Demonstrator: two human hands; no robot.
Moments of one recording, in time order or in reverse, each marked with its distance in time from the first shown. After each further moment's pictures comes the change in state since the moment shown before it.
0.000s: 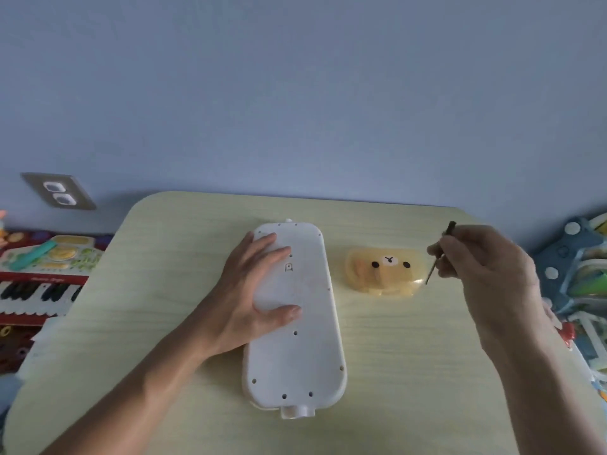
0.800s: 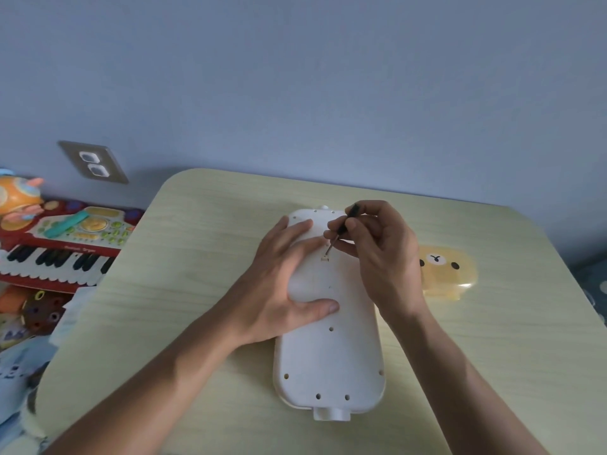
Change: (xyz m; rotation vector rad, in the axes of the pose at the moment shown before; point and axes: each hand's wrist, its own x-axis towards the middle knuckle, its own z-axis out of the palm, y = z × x) left_hand -0.001 0.003 -0.002 -0.056 -0.018 -0.055; right_hand -0.015 0.018 0.144 0.317 -0.388 -0.077
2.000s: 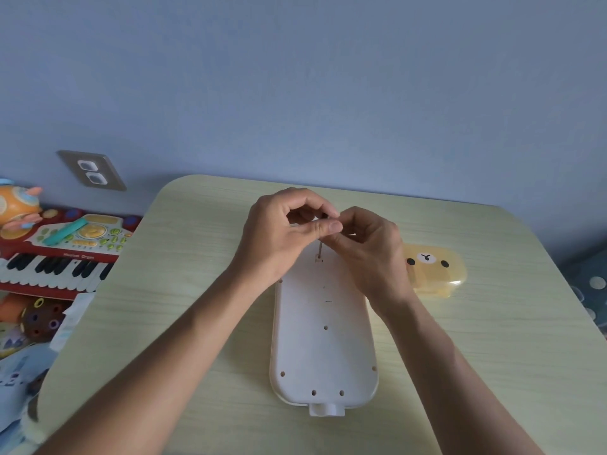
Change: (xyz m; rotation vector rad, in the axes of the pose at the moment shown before) left_hand 0.053 0.035 -0.019 -0.487 0.355 0.083; right_hand 0.008 0.001 -0.002 -0.200 -0.099 -0.008
